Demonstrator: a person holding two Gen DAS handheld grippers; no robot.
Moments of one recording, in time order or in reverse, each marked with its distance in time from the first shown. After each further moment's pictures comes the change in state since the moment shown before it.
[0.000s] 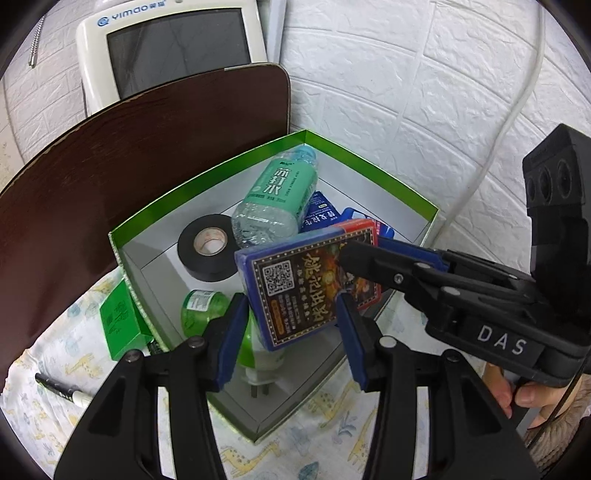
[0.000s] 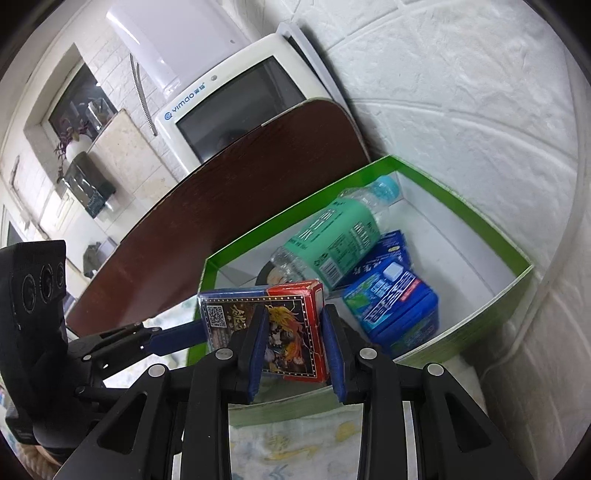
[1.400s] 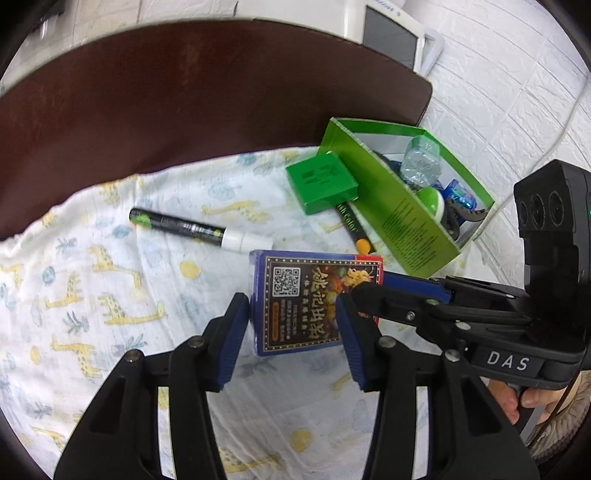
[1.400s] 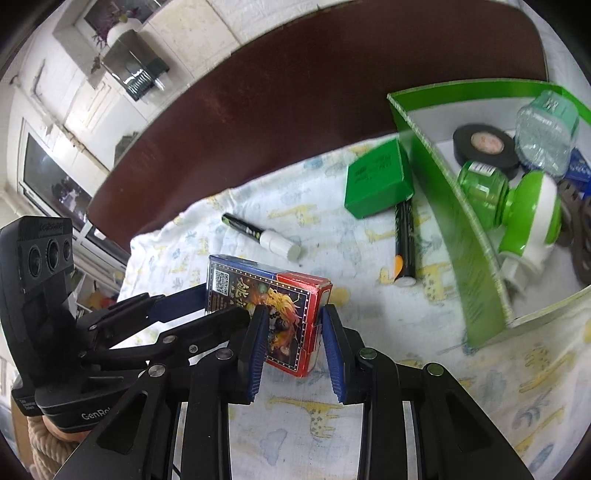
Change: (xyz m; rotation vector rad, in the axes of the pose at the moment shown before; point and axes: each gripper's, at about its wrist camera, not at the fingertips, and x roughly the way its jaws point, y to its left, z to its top) left arm -0.092 0.152 -0.141 -0.292 -0.028 0.047; right arm 0.090 0.165 -0.097 -0.155 0.322 0.122
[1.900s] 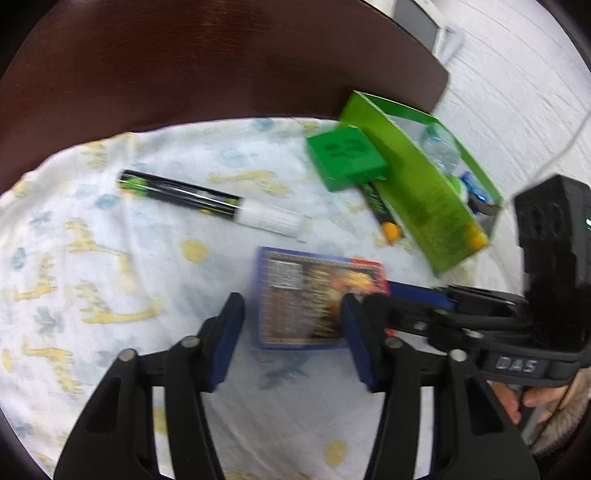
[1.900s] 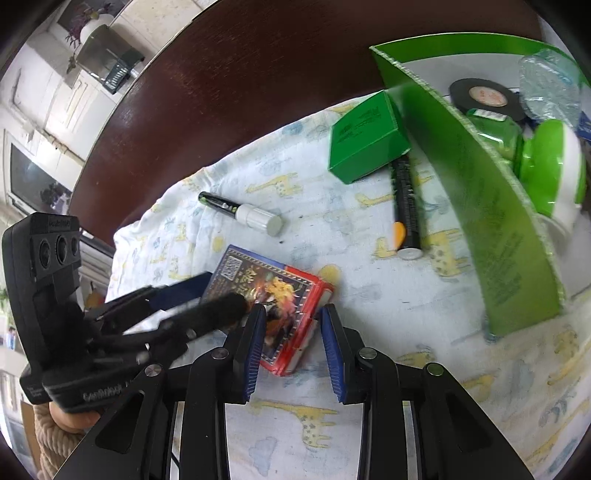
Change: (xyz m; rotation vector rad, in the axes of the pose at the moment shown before) left arm 0.039 0.036 -0.005 -0.045 0.086 -0.078; right arm 0.037 -0.009 -0.007 0.067 0.097 -0.015
